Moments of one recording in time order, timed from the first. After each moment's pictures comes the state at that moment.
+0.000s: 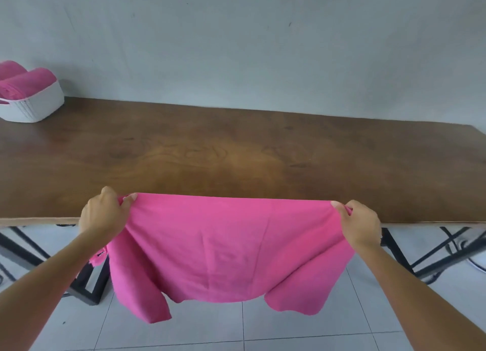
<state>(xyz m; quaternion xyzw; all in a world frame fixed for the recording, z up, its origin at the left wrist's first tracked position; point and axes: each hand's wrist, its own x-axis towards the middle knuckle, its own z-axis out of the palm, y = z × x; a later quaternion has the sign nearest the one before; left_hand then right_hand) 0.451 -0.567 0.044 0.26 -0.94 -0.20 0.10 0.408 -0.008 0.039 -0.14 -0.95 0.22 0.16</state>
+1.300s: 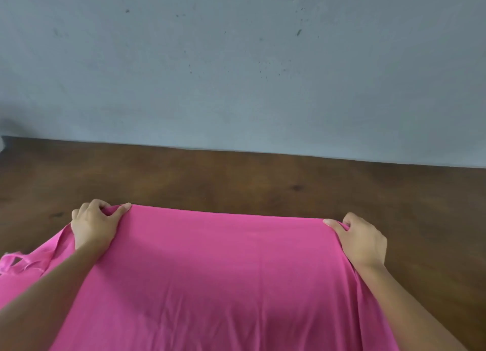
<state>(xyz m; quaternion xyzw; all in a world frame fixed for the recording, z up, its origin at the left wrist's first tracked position) 0.129 -0.541 0.010 0.36 -0.89 -0.23 0.16 0.054 0.029 0.012 -0.08 -0.98 0.17 0.09</state>
